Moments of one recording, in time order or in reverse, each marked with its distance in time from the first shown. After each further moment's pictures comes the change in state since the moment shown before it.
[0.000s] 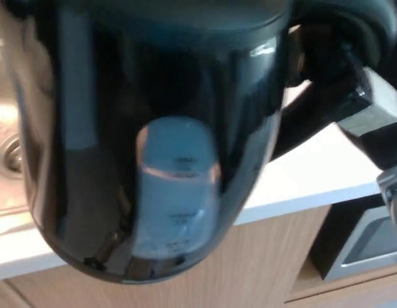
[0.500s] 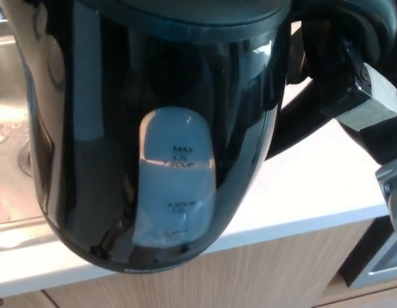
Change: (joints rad) left_arm -0.010 0.012 0.006 0.005 -0.001 0.000 -0.001; right_arm -0.009 -0.021 0.001 0.043 -0.026 -0.011 0.007
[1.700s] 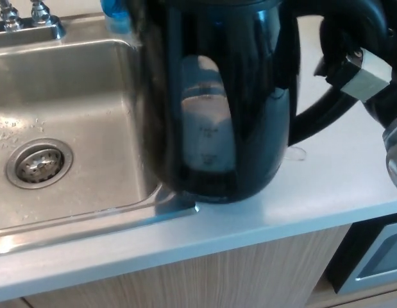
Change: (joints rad) left_arm 0.009 -0.017 -0.005 -0.009 0.002 0.000 0.002; right_arm -0.059 -0.145 -0.020 0.357 -0.325 -0.049 0.096
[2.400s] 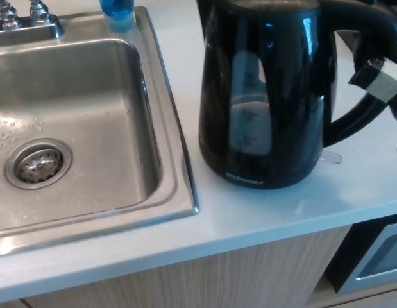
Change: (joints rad) left_arm 0.000 -0.005 0.004 0.007 0.000 0.000 0.000; right_arm -0.034 -0.046 -0.077 0.273 -0.167 -0.122 0.078
